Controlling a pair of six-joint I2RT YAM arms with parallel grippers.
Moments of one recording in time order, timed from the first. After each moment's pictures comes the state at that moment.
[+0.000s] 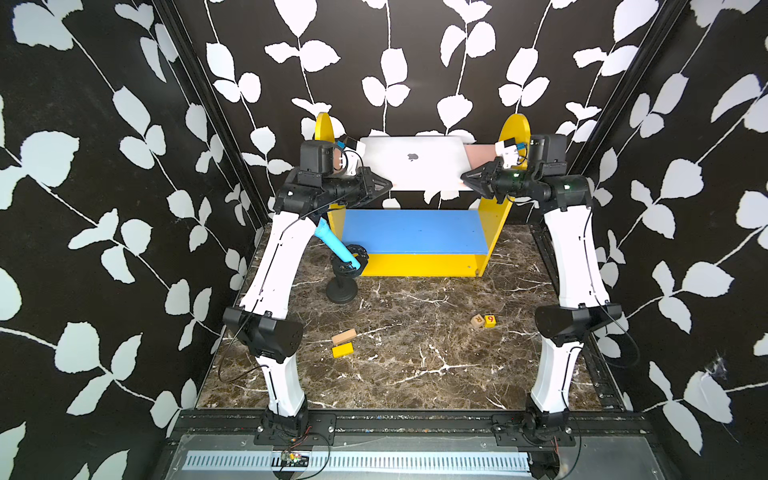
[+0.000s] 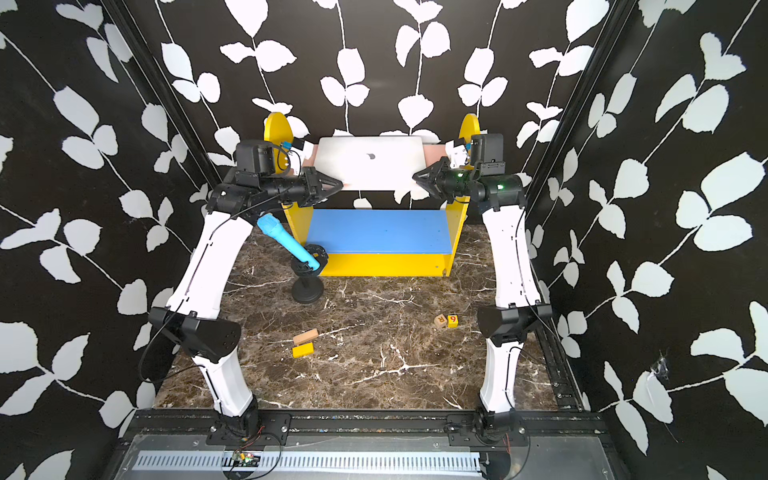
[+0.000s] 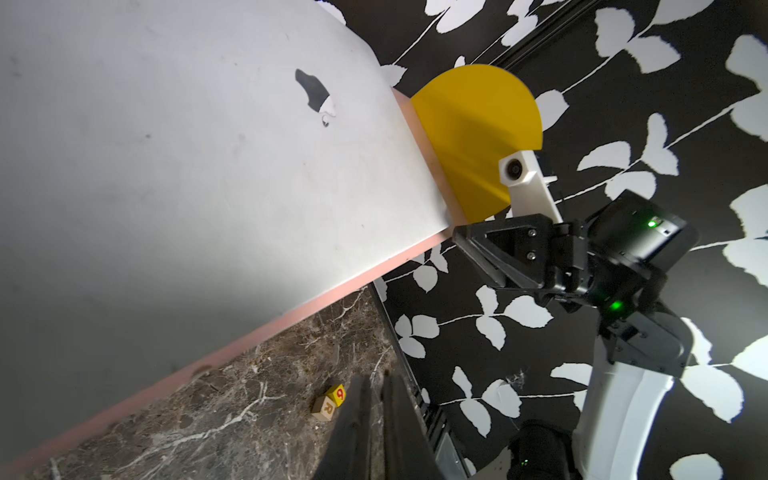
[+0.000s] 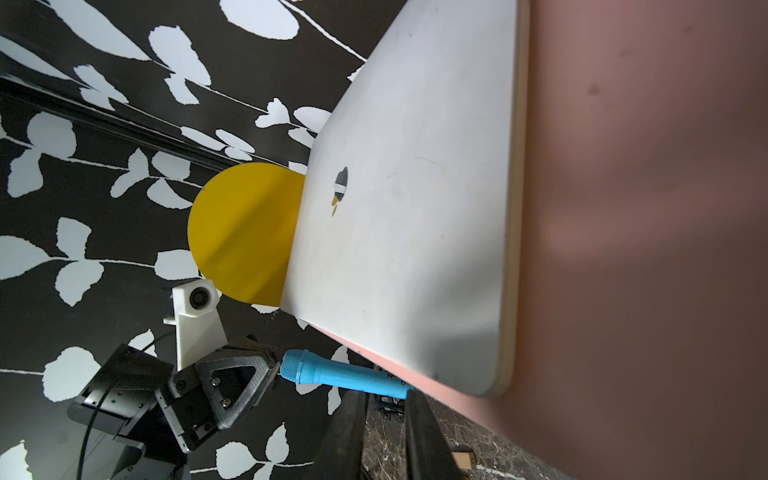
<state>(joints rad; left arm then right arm) -0.31 1.85 2.31 -0.80 0.75 -0.61 0.16 2.01 2.61 -1.03 -0.76 0.79</state>
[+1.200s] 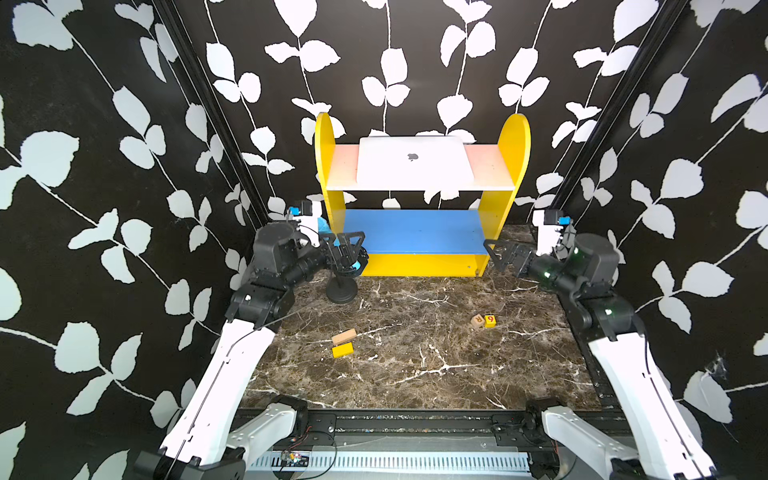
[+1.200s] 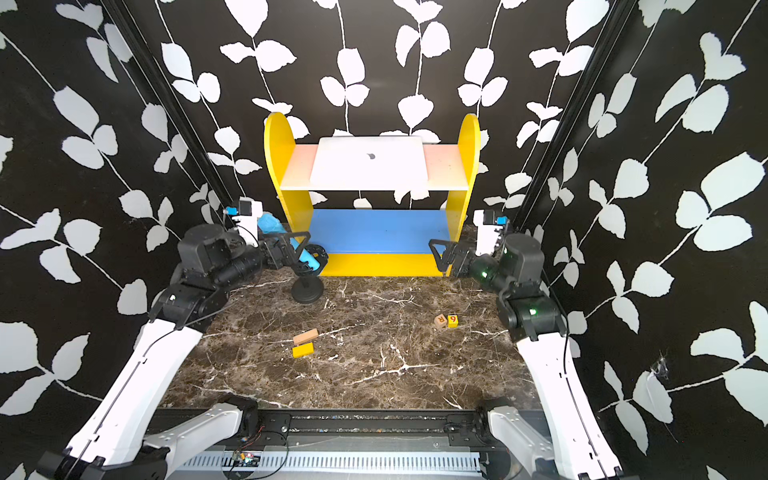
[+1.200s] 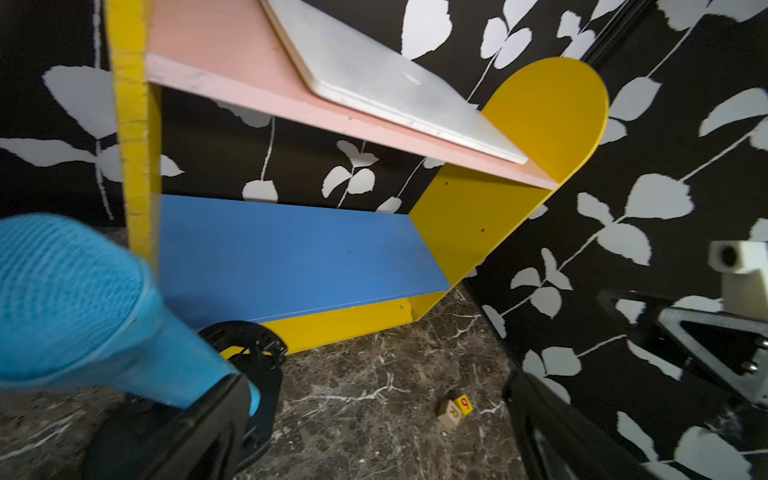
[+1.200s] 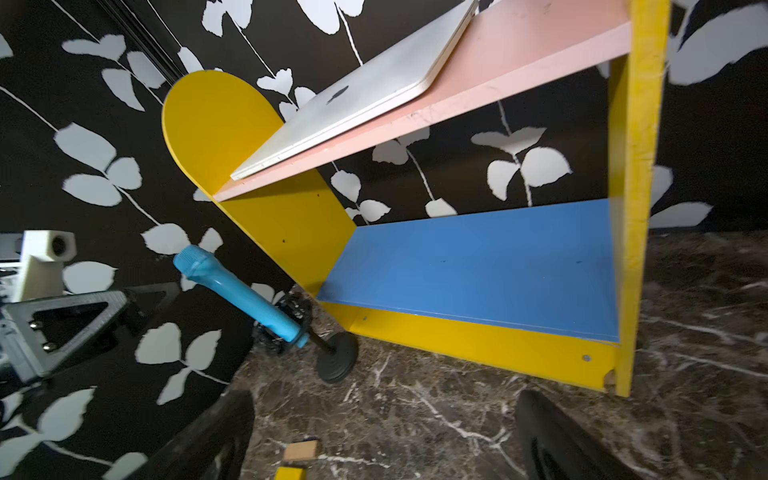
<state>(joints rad) -0.29 0.99 1.16 -0.40 0.30 -0.39 0.16 0.91 1.09 -0.38 -0.46 0.35</state>
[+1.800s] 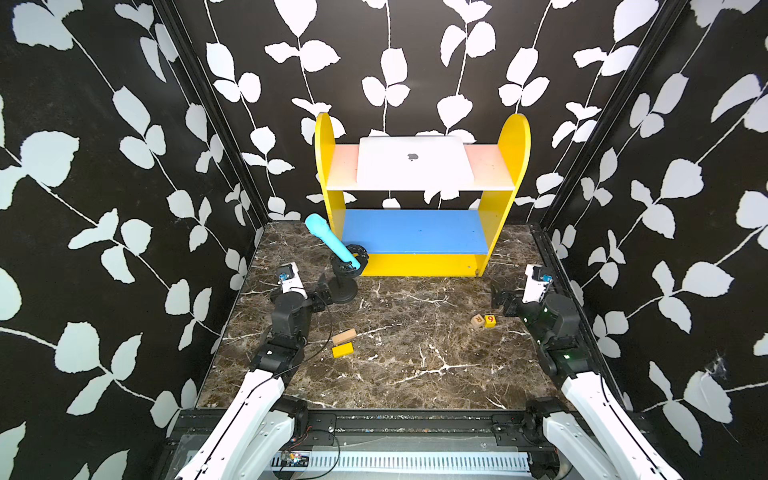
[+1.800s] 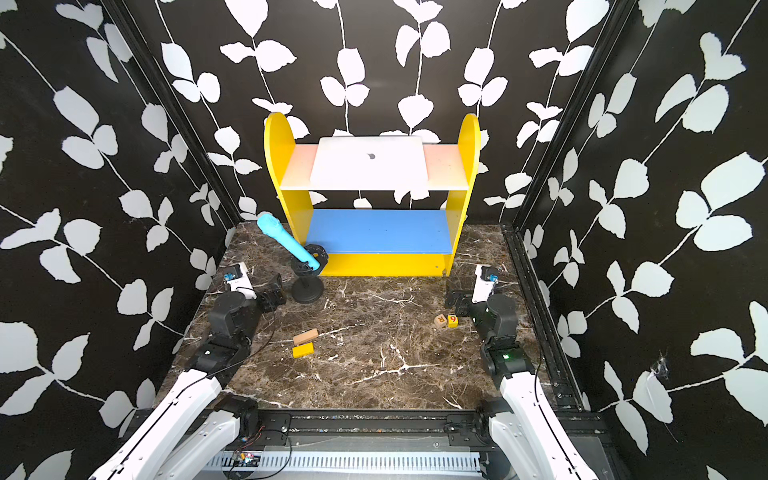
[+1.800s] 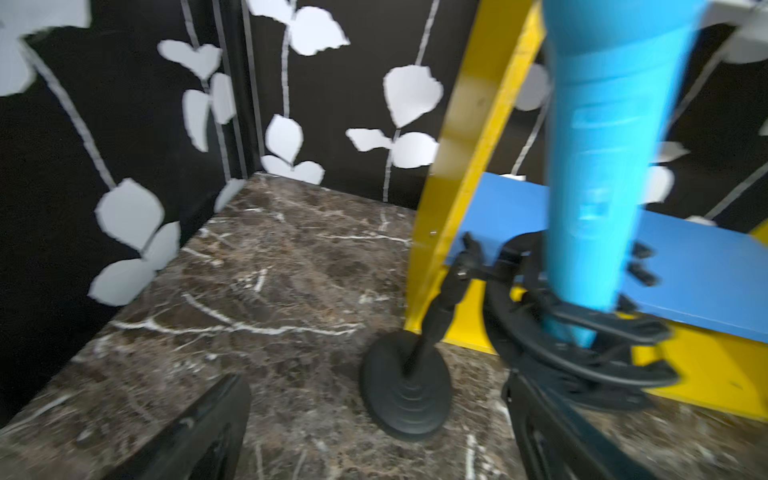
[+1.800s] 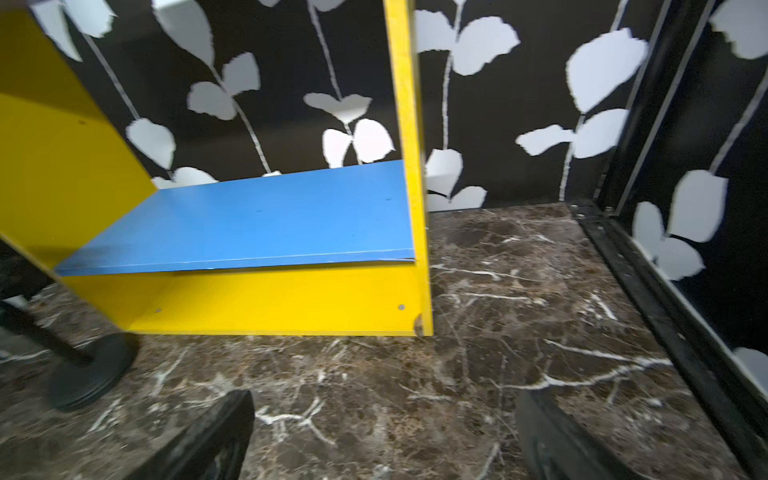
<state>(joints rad) -0.29 0.72 0.48 -0.01 -0.39 -0.25 0.16 0.72 0.43 0.06 -0.01 0.16</state>
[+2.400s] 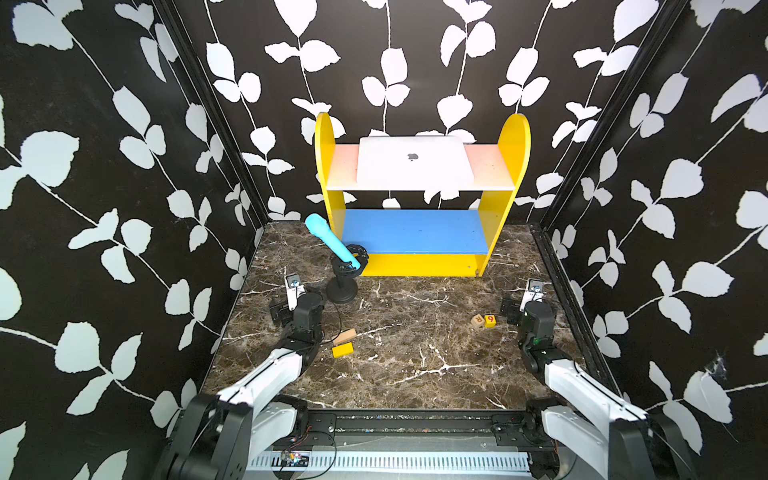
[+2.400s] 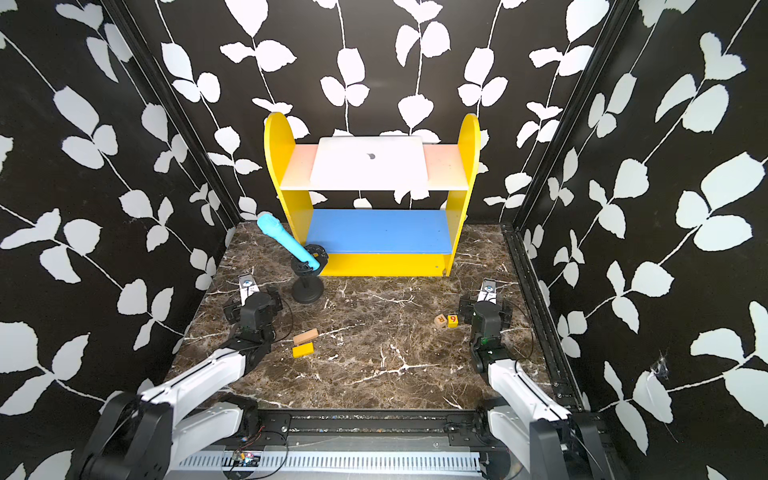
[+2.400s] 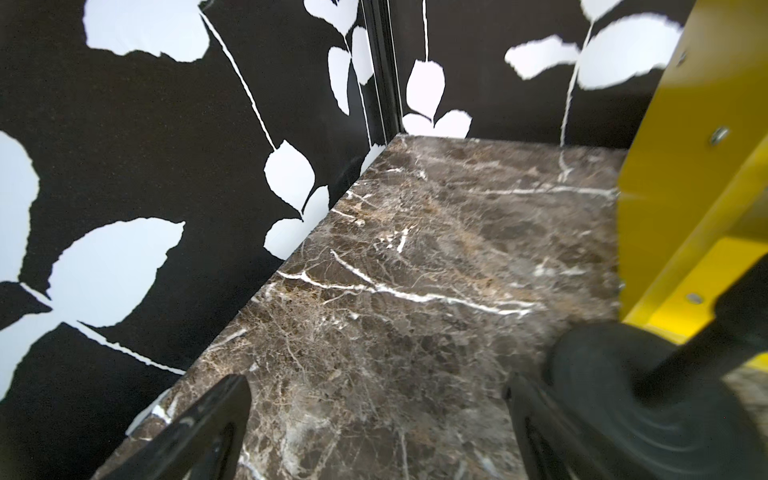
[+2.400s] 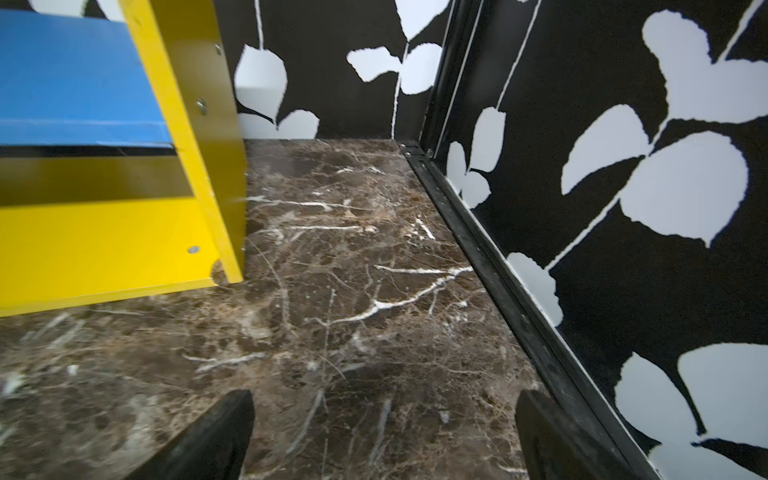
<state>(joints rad) -0.29 1.14 0.34 0.42 -0.79 -0.07 0.14 1.03 0.27 0.40 0.42 0.00</state>
